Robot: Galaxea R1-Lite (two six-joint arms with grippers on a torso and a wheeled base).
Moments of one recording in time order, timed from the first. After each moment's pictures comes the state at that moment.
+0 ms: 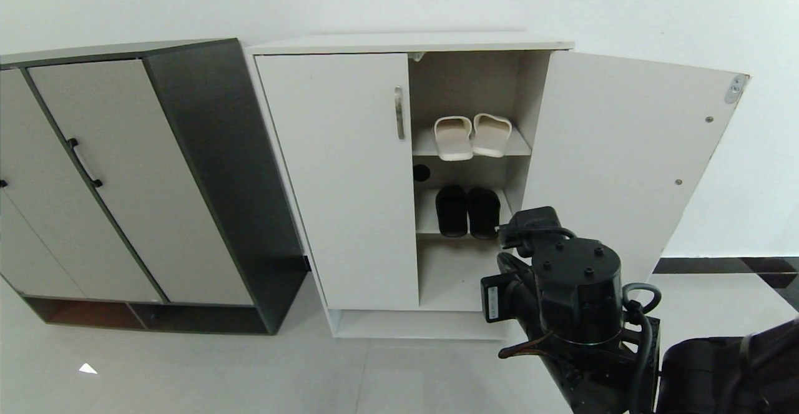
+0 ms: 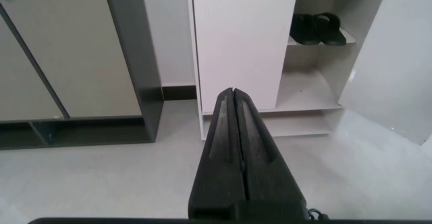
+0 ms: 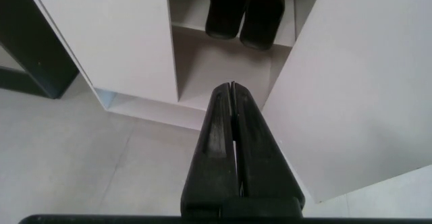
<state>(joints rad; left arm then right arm) 0.00 0.00 0.00 0.00 -0.03 0.02 0.92 1.84 -0.76 -0.85 -0.76 0.13</state>
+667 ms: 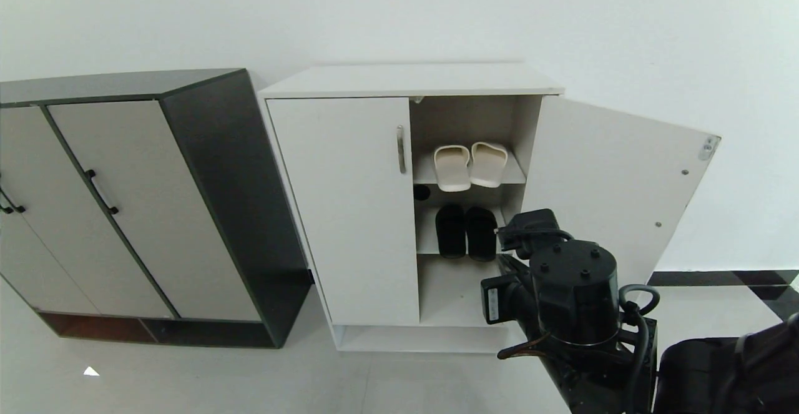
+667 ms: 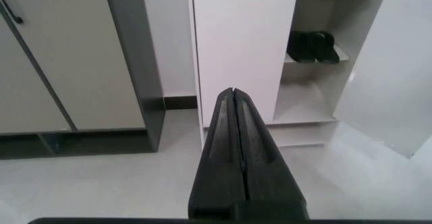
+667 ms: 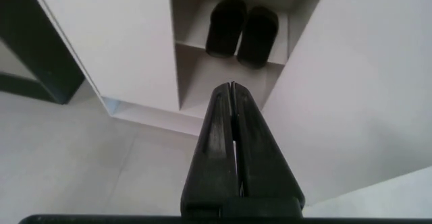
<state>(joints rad) 0.00 0.00 0.00 0.00 -0.03 0.02 0.92 1.85 -0.75 -0.85 -0.76 0.13</state>
